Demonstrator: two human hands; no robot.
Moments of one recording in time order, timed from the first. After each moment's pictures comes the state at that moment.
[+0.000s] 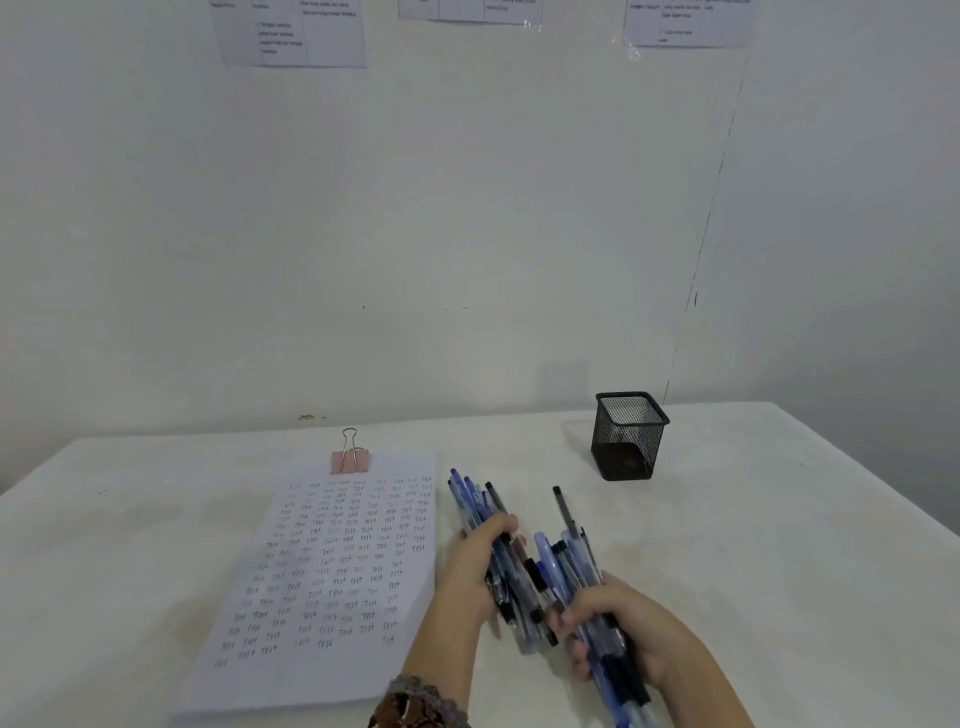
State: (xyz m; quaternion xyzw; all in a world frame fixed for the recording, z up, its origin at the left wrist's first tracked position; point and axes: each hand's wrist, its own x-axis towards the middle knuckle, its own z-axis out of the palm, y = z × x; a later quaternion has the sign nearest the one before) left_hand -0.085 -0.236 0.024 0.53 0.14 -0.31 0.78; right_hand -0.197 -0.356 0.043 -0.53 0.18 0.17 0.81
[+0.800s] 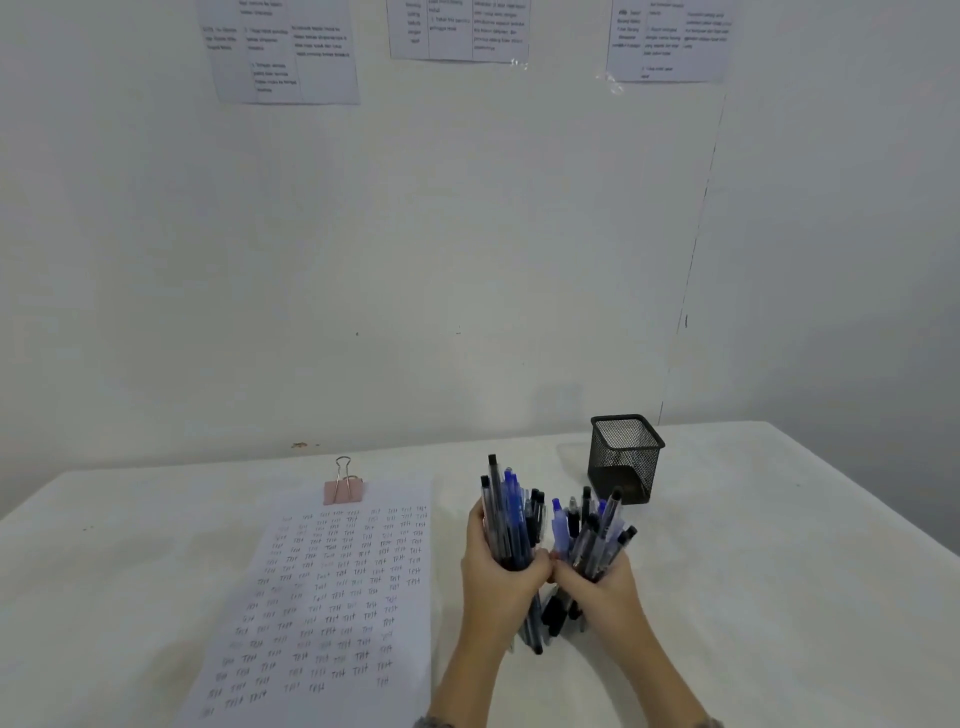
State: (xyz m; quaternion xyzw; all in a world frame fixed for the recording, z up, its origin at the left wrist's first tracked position) left_hand -0.108 -0.252 0.036 0.67 -0.14 -0.01 0.73; right_hand -0.156 -0.353 0.030 -0.66 0.12 -0.23 0.71
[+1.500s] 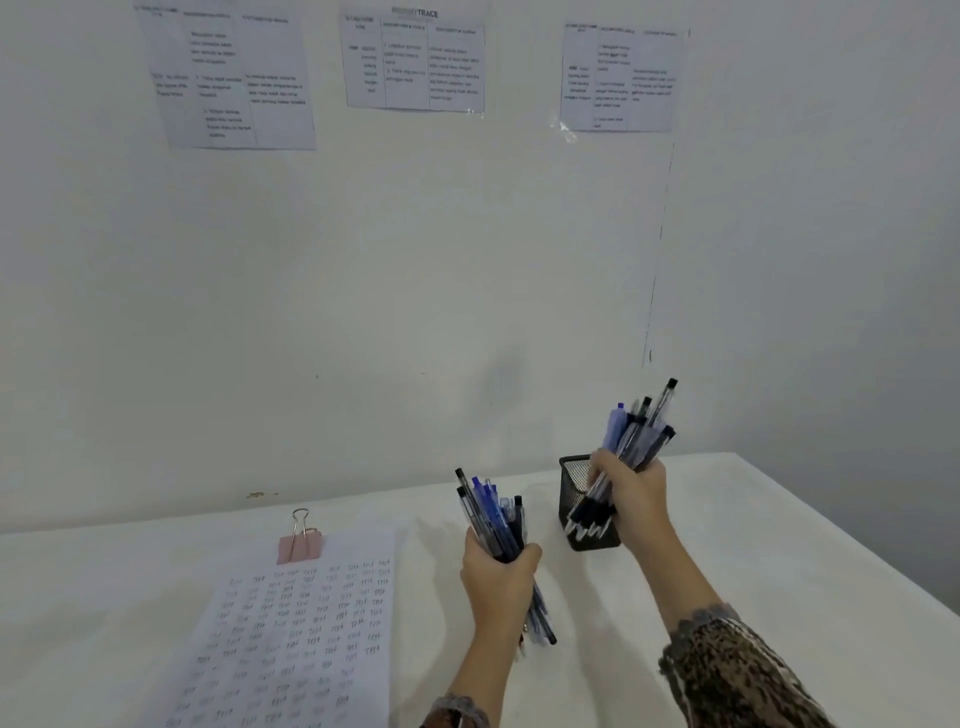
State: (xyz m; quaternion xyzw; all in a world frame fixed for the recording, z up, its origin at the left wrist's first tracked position) left_hand -0.077 -0.315 0.052 0.68 -0.02 -0.03 0.73; right_hand -0.095 -0.449 0.116 -0.55 0.21 -0.38 0.71
